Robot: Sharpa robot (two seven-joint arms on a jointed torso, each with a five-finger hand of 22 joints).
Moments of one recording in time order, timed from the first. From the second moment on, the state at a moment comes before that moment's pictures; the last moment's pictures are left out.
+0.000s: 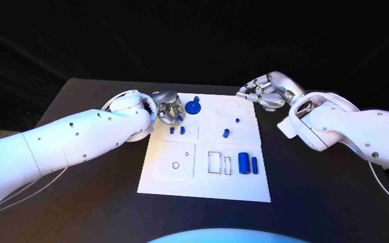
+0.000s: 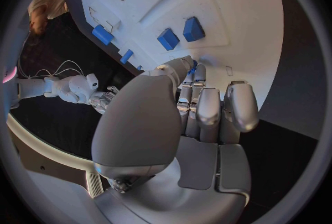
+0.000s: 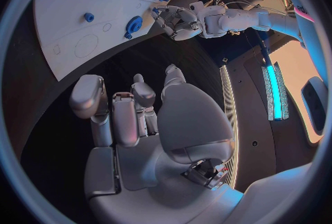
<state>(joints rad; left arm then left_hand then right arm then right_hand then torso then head) 1.18 -0.63 0.00 1.32 -1.41 -0.11 -0.22 1.51 -0.21 0.47 0.15 0.23 1.12 0.13 0.10 0.18 1.19 0.08 0.16 0.11 1.39 0.00 1.31 1.01 0.09 1.36 0.10 1.34 1.31 1.28 -1.00 -0.12 1.67 -0.92 -0.54 -0.01 1.25 -0.01 -0.21 0.29 0.37 0.99 0.13 0.14 0.24 1.23 0.05 1.13 1.09 1.47 -0.02 1.36 1.27 0.10 1.33 0.09 1.07 1.27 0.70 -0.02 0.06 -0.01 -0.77</state>
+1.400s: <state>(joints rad) 1.18 -0.62 0.00 1.32 -1.41 -0.09 -0.25 1.48 -0.22 0.47 0.15 0.23 1.08 0.14 0.06 0.15 1.19 0.08 0.12 0.11 1.38 0.01 1.31 0.98 0.09 1.35 0.11 1.32 1.31 1.28 -1.00 -0.12 1.67 -0.92 -0.54 -0.01 1.25 -0.01 -0.21 0.29 0.37 0.99 0.13 0.14 0.24 1.24 0.05 1.13 1.09 1.47 -0.02 1.36 1.27 0.10 1.33 0.09 1.07 1.26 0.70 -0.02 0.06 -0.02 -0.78</state>
